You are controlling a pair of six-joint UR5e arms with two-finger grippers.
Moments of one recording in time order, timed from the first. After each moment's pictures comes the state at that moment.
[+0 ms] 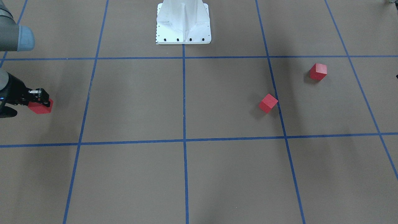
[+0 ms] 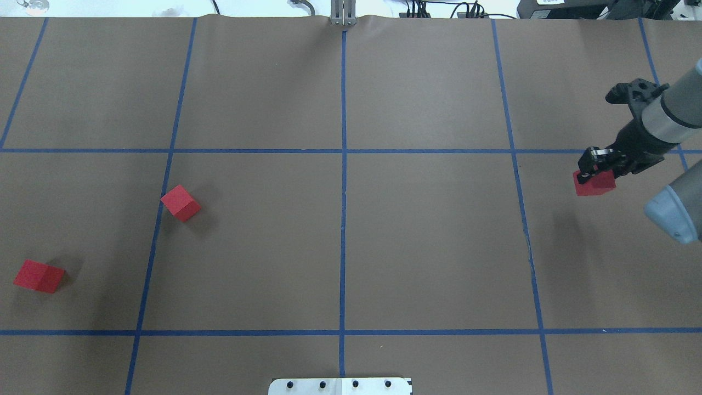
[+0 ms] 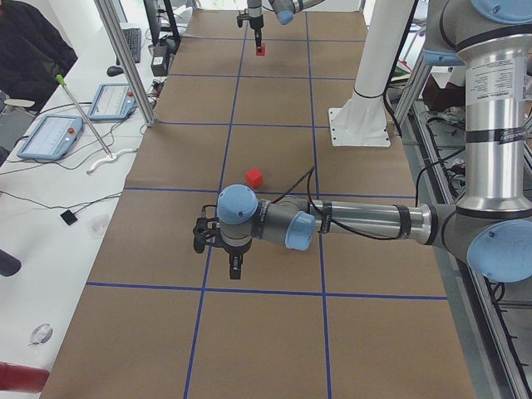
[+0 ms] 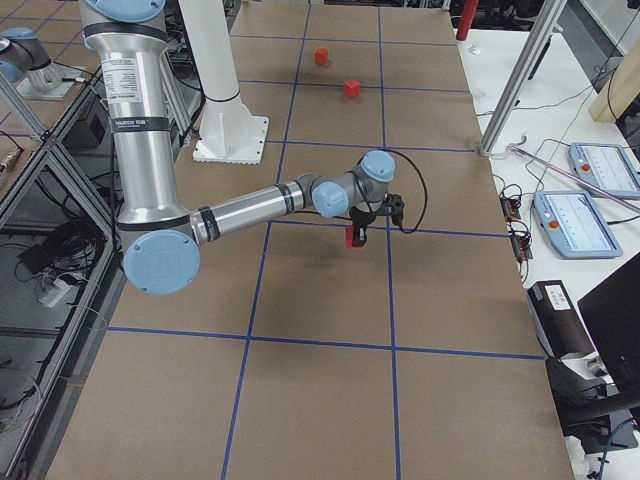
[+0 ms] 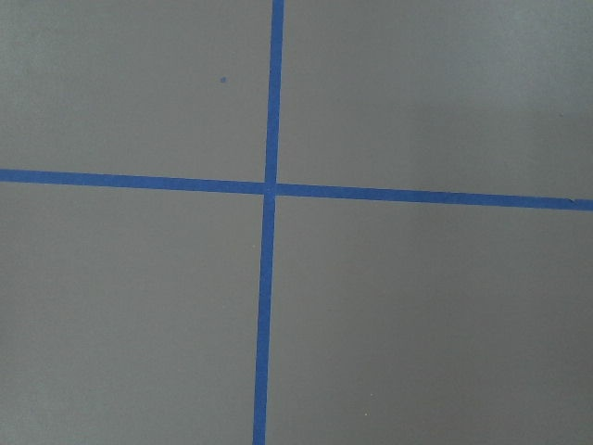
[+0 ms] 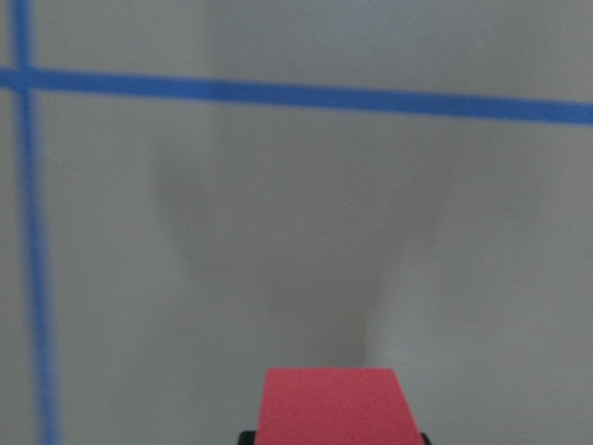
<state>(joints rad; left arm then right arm) -1.51 -1.46 -1.71 -1.78 -2.42 -0.25 1.00 -1.39 1.78 -1.51 2.30 0.68</state>
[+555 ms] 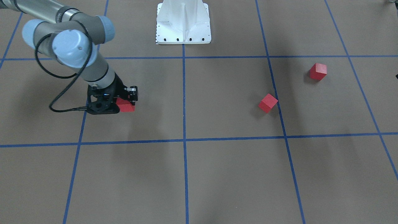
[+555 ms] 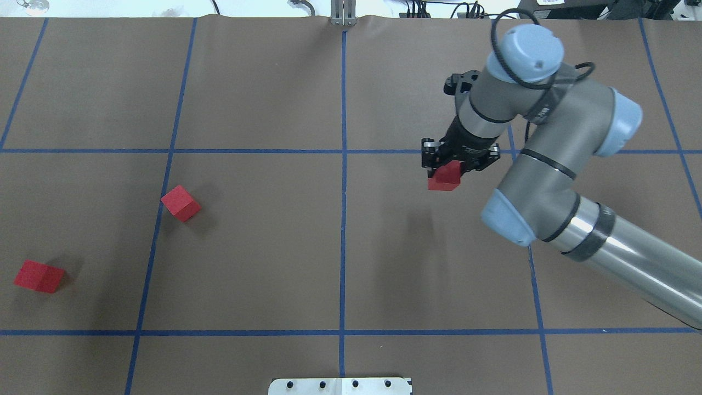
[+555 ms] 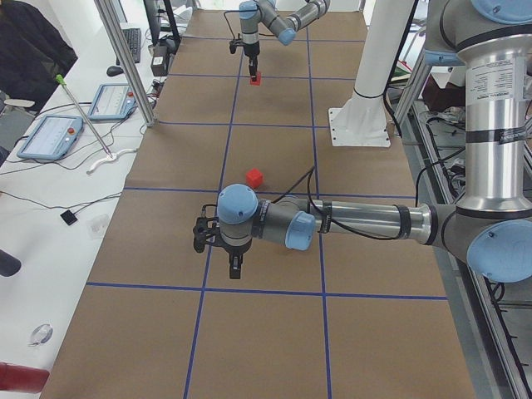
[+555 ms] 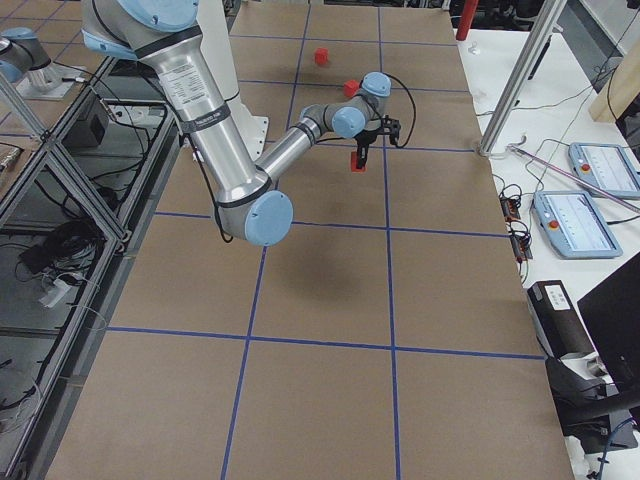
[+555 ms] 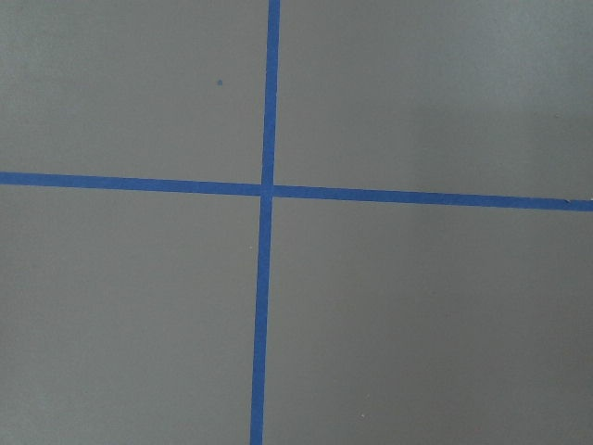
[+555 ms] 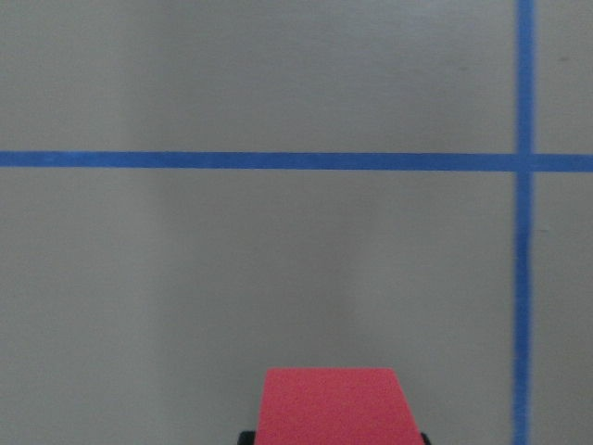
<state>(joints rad) -1.51 -1.46 -1.71 -1.78 -2.42 -0.25 0.73 -0.96 1.65 -1.57 2.16 1.07</state>
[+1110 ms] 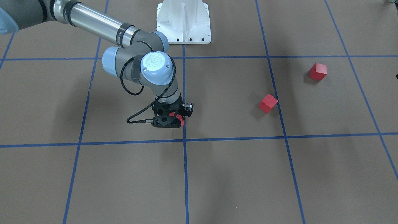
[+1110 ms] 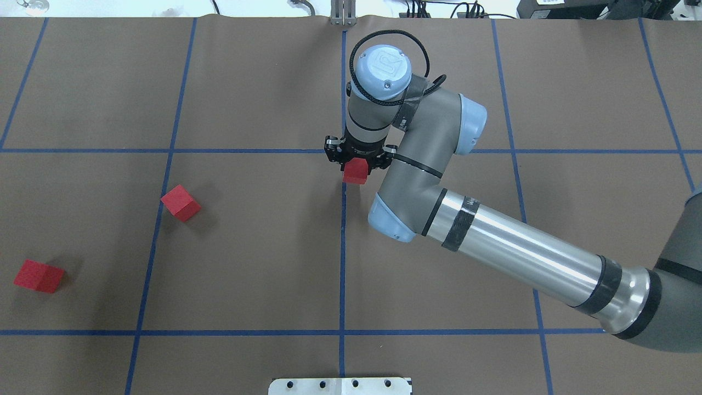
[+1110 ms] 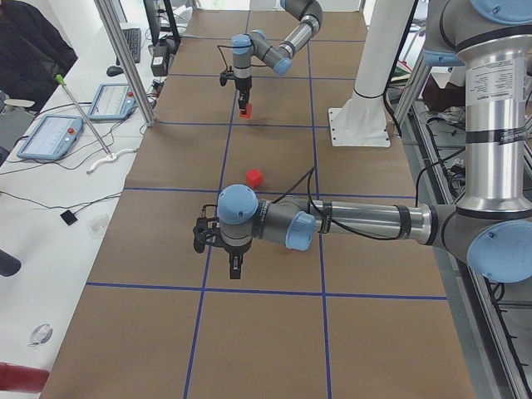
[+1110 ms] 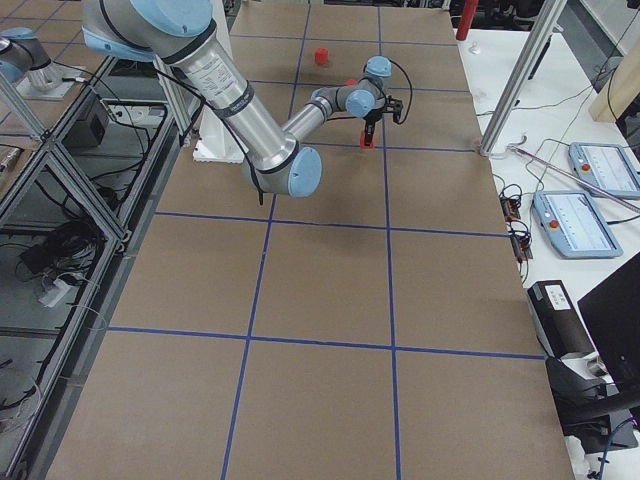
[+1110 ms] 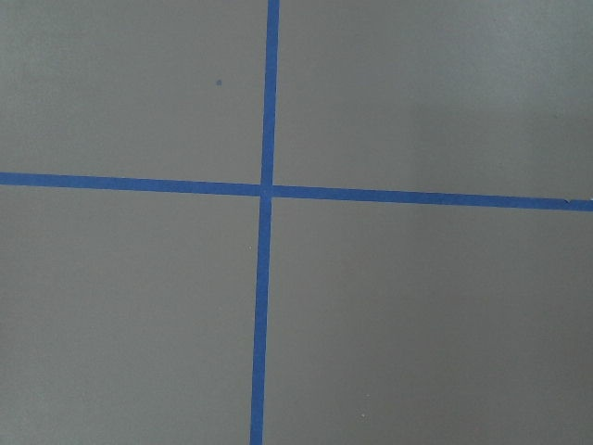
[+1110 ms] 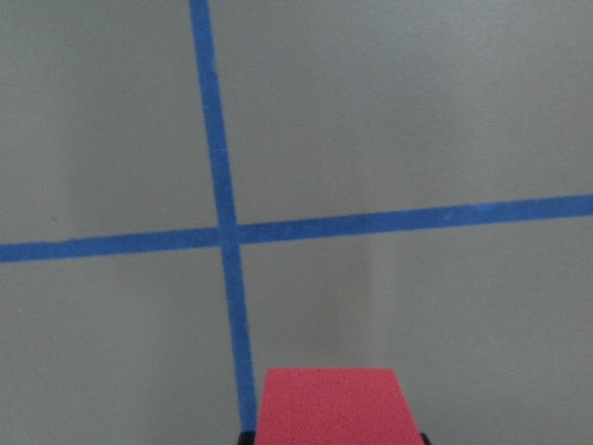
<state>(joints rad) -1.51 -1.46 -1.72 -1.78 -2.42 -0.25 0.62 -0.67 1.26 -1.39 2.00 1.28</state>
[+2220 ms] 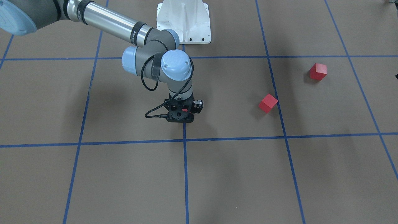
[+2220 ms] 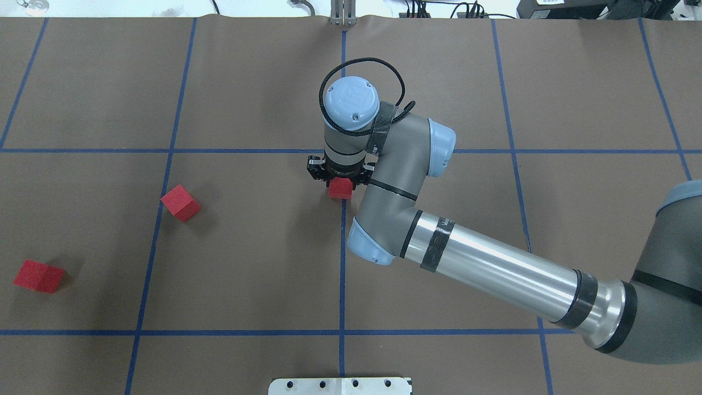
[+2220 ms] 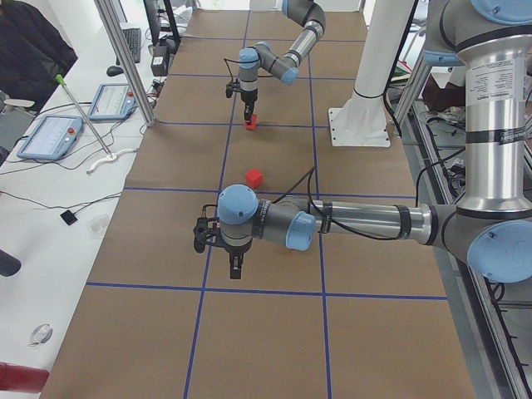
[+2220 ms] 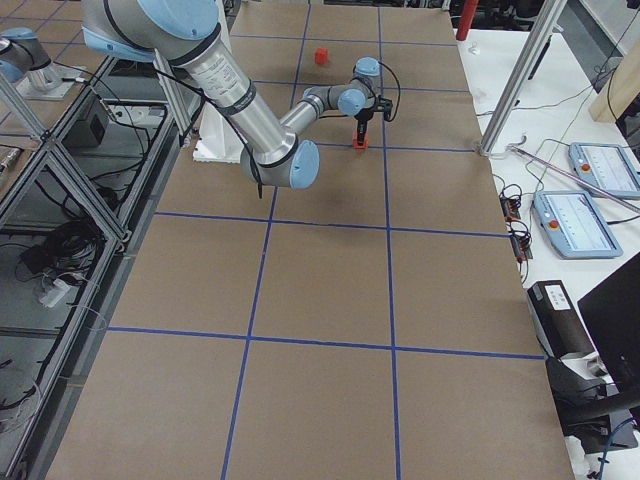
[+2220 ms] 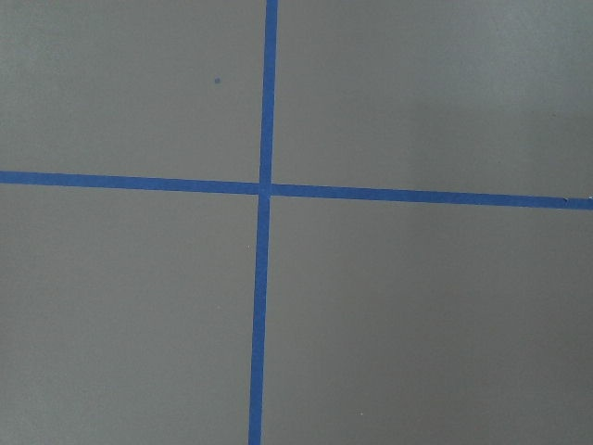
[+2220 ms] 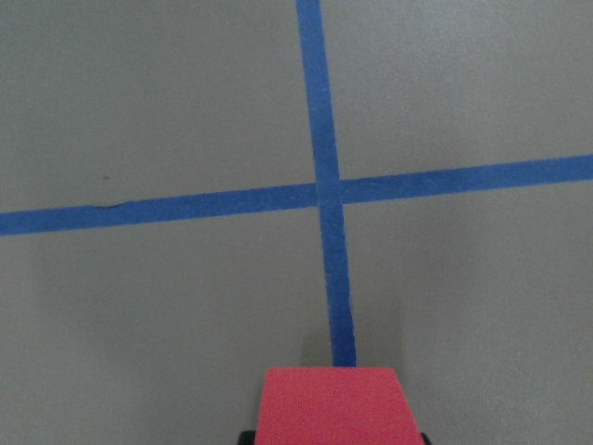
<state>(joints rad) -1.51 -1.46 -1.72 -1.78 -2.43 -0.25 0.56 -0.64 1.23 -1.39 1.95 1.28</state>
